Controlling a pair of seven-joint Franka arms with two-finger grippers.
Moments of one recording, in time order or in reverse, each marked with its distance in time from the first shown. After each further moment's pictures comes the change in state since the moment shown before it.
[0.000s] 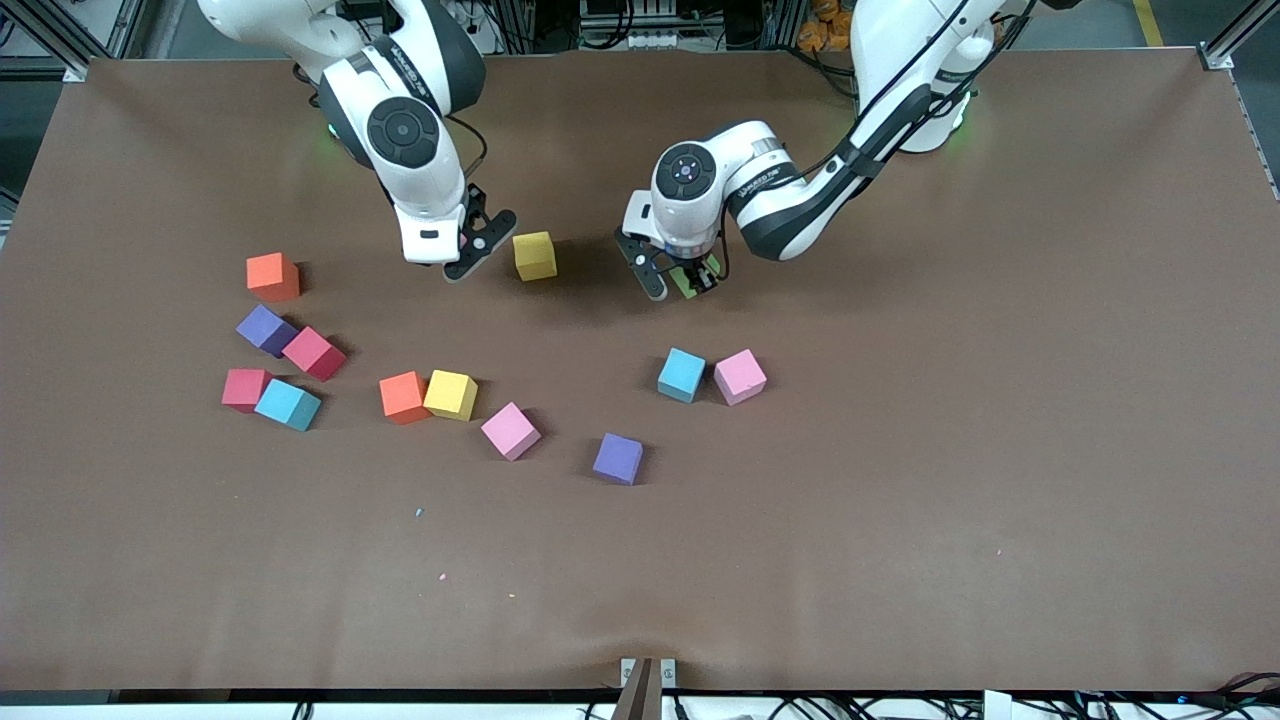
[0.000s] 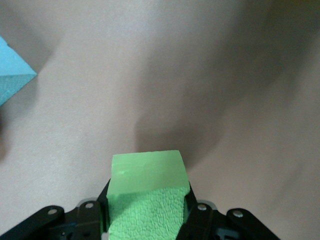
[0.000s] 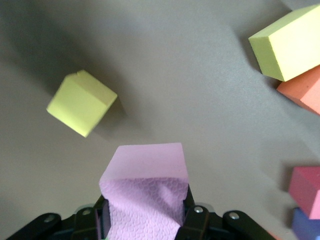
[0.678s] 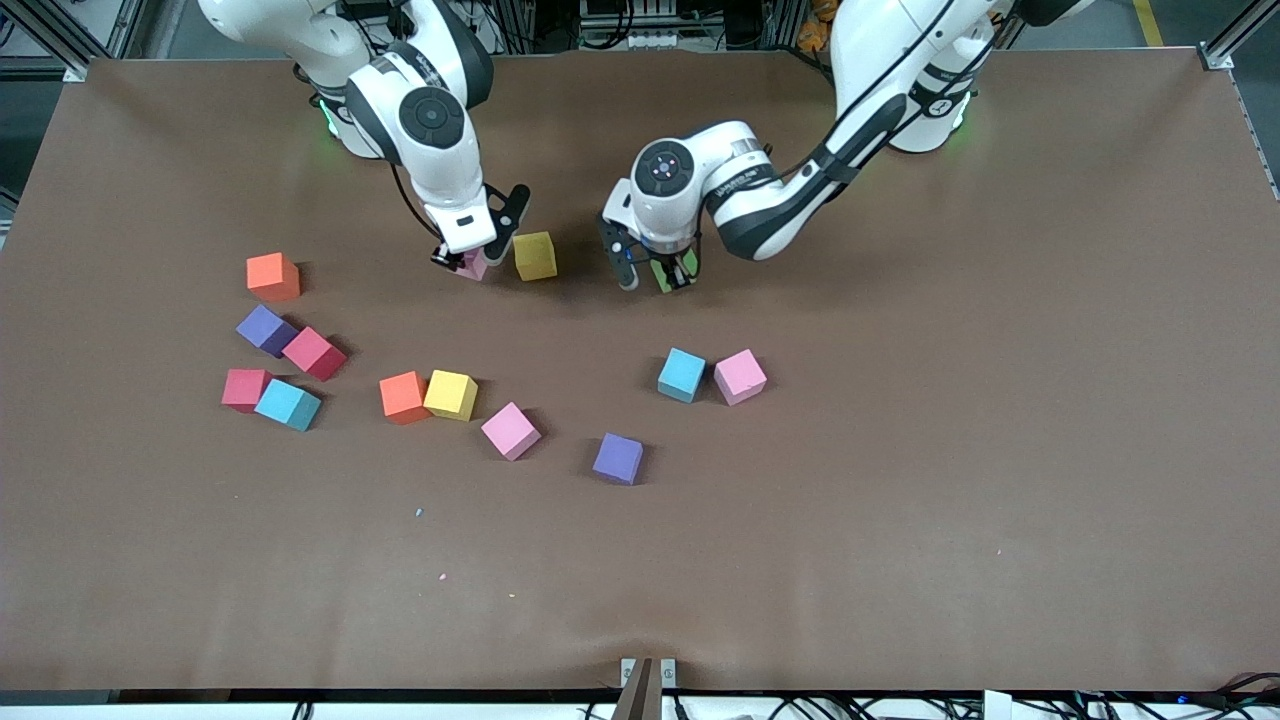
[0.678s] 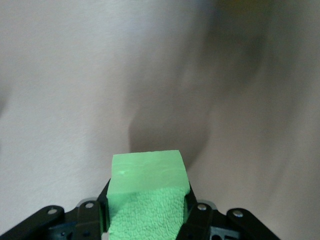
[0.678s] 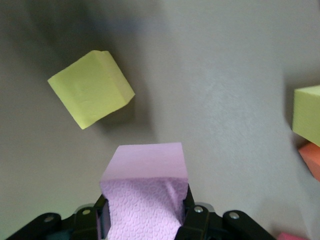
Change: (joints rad) left arm -0.063 0.055 -0.003 0.056 0.011 0.002 0.148; right arm 0.050 -0.003 0.018 -0.170 -0.062 0.258 -0.216
